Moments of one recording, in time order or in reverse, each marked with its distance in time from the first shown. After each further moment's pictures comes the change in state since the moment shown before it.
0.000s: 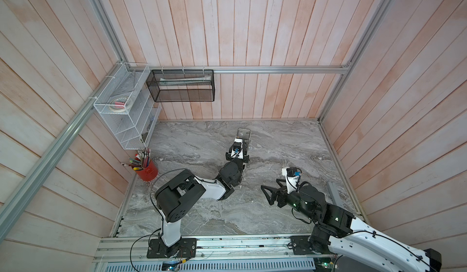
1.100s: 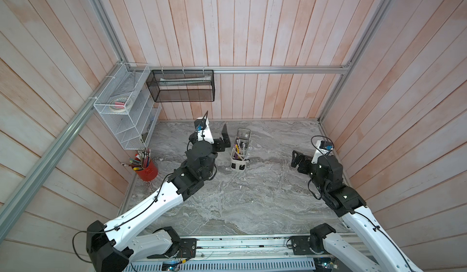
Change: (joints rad) left arm 0.130 -0.746 0.204 -1.273 -0.004 -0.394; right arm -0.686 0.204 0.276 -0.100 0.078 -0.091
